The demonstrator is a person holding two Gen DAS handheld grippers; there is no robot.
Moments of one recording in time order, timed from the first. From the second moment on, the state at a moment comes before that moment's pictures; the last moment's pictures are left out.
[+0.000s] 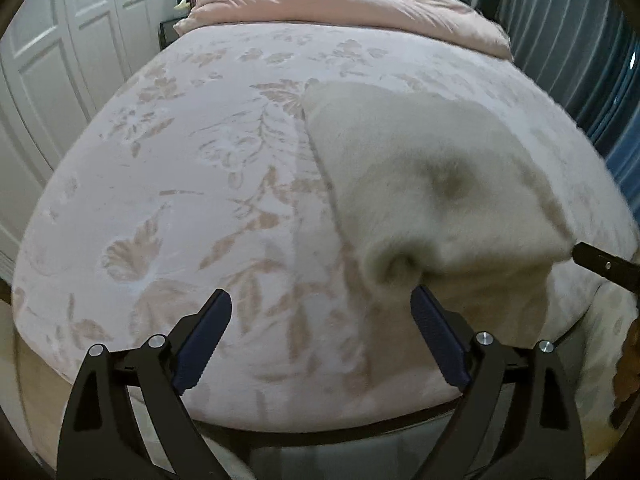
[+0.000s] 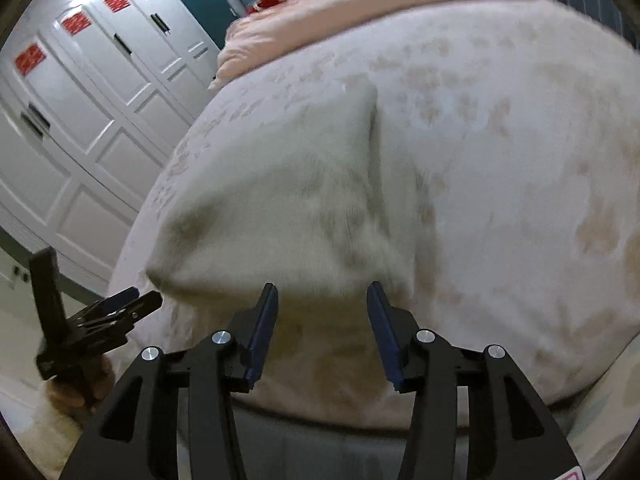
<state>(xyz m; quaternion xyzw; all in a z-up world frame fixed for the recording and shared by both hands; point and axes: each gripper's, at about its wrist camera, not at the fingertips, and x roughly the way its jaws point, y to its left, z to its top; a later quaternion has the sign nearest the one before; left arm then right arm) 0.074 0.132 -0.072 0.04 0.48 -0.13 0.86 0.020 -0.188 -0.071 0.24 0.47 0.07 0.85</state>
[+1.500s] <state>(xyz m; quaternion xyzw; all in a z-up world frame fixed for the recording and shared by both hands) 0.123 0.104 -0.054 -0.12 0.47 -0.20 0.85 0.105 -0.159 0.004 0.19 0.37 0.16 0.89</state>
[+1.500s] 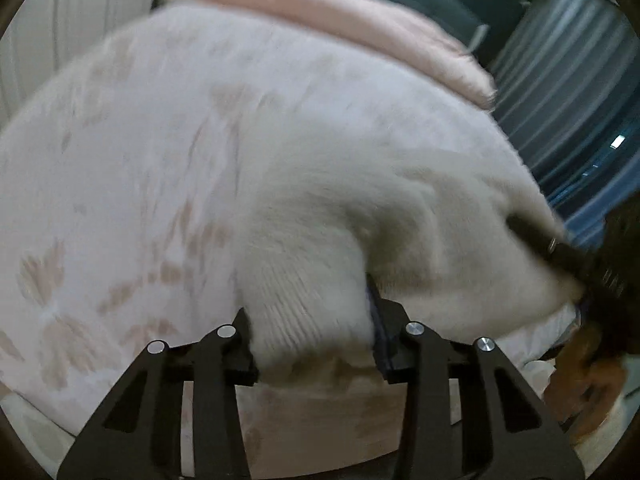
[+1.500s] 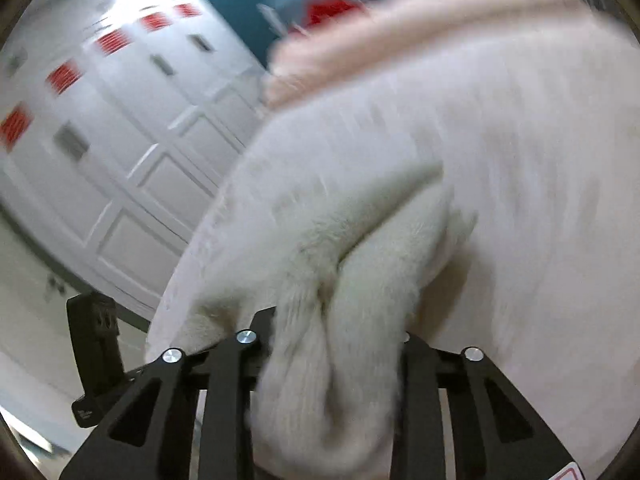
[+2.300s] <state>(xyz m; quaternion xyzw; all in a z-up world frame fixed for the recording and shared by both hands) 0.040 0.061 -0.042 0.06 0.44 -0.07 0.89 0.000 -0.155 -0.056 0.13 0.42 -0.10 0.89</state>
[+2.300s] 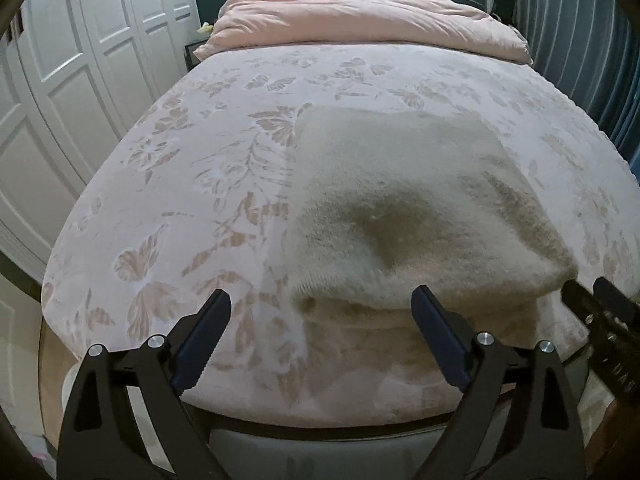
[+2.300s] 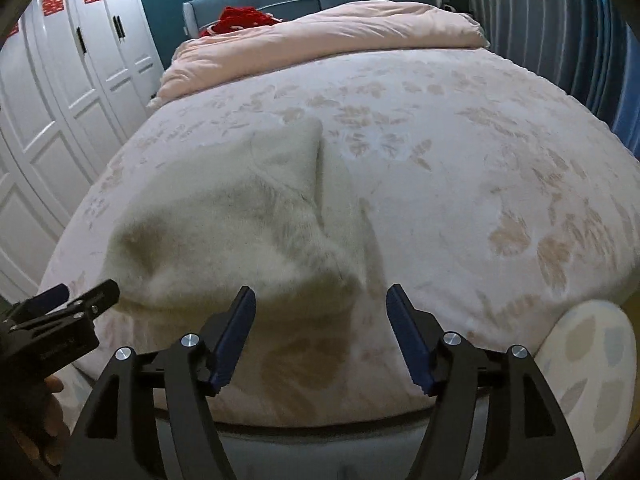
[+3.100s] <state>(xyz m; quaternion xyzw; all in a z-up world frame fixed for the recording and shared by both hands) 0.020 0.044 -0.053 0.07 0.42 -0.04 0.90 -0.044 -0.145 -0.049 0.09 0.42 -0.08 0.90</state>
